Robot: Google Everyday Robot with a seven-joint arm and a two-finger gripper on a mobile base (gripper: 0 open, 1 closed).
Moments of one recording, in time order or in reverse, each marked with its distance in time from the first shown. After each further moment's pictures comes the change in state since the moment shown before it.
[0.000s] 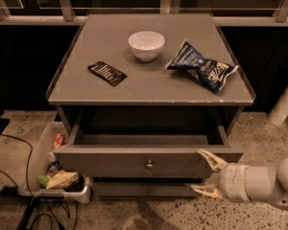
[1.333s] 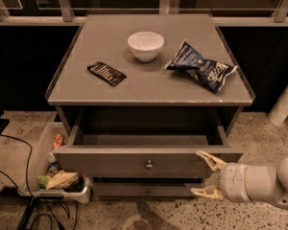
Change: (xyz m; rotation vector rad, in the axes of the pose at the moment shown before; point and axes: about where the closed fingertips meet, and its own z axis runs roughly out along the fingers) arm -0.003 -0.002 -0.003 0.000 0.000 0.000
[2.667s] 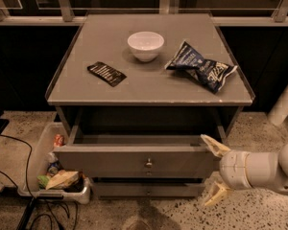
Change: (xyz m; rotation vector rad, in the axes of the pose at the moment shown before) arm -0.013 -0.035 -0.014 0.041 0.024 -0.057
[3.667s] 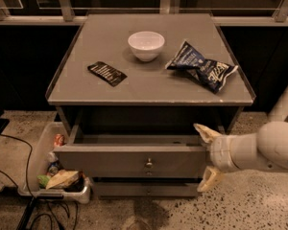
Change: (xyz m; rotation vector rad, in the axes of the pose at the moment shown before) arm 0.002 -0.033 0.014 -0.015 0.148 -0.091
